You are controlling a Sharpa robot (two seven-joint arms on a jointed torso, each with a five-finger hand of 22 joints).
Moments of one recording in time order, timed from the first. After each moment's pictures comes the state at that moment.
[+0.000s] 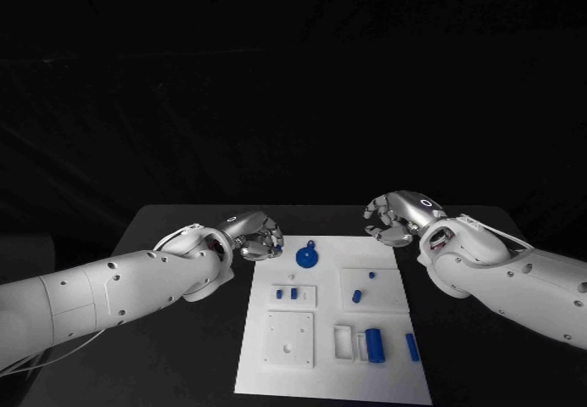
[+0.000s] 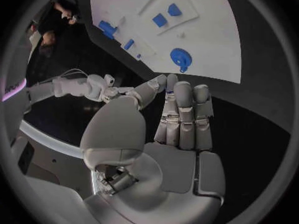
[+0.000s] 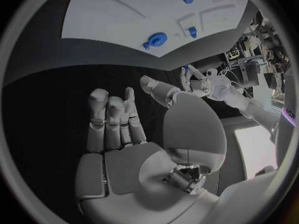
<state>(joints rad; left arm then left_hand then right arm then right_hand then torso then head) 1.26 -0.71 -0.14 1.30 -1.24 -0.39 0.07 1.13 -0.07 0.67 -0.25 0.18 1.02 0.11 0.37 0.47 1.40 0.02 0.16 0.13 1.25 -0.09 1.13 0.46 0.05 0.99 -0.15 0.83 1.29 1.22 -0.76 -0.01 1.35 -1.59 -0.49 -0.17 1.09 -0.30 0.82 -0.07 0.05 0.93 0.12 0.29 0.48 0.87 0.03 1.33 0.92 1.14 -0.08 1.25 1.01 0.21 1.15 -0.05 1.01 1.31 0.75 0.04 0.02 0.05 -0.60</state>
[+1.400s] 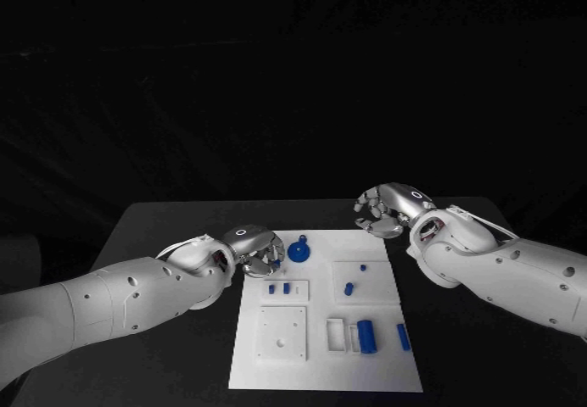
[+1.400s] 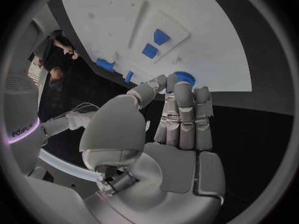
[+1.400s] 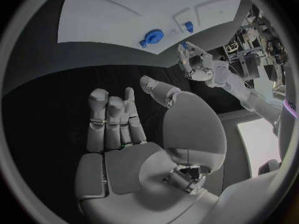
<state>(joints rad) 1.23 -0.61 -0.22 1.17 -1.46 -0.42 0.16 1.14 -0.08 0.68 -0.23 0.17 1.02 0.11 0.37 0.47 1.40 0.02 0.15 0.14 1.25 -0.09 1.13 0.46 0.05 1.00 -0.15 0.83 1.29 1.22 -0.76 -0.01 1.37 -1.54 -0.49 -0.16 1.09 -0.30 0.82 -0.07 0.05 0.93 0.12 0.29 0.48 0.87 0.03 1.33 0.92 1.14 -0.08 1.25 1.01 0.21 1.15 -0.05 1.01 1.31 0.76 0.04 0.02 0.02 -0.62</state>
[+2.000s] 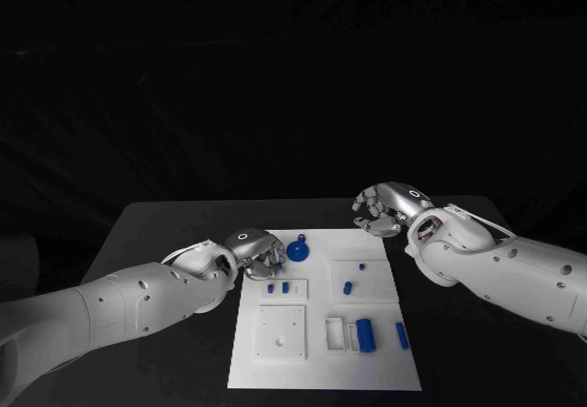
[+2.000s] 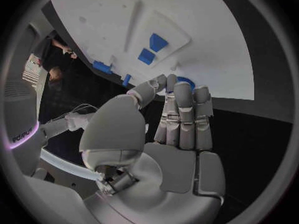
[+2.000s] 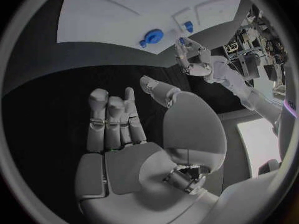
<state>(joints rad) 1.20 -0.55 -0.22 1.08 -1.43 -0.46 0.20 1.14 -0.09 0.68 -0.24 0.17 1.02 0.11 0.37 0.47 1.40 0.02 0.15 0.14 1.25 -0.09 1.13 0.46 0.05 1.00 -0.15 0.83 1.29 1.22 -0.76 -0.01 1.37 -1.54 -0.49 -0.16 1.09 -0.30 0.82 -0.07 0.05 0.93 0.12 0.29 0.48 0.87 0.03 1.33 0.92 1.14 -0.08 1.25 1.01 0.21 1.15 -0.05 1.01 1.31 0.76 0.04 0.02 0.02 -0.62</state>
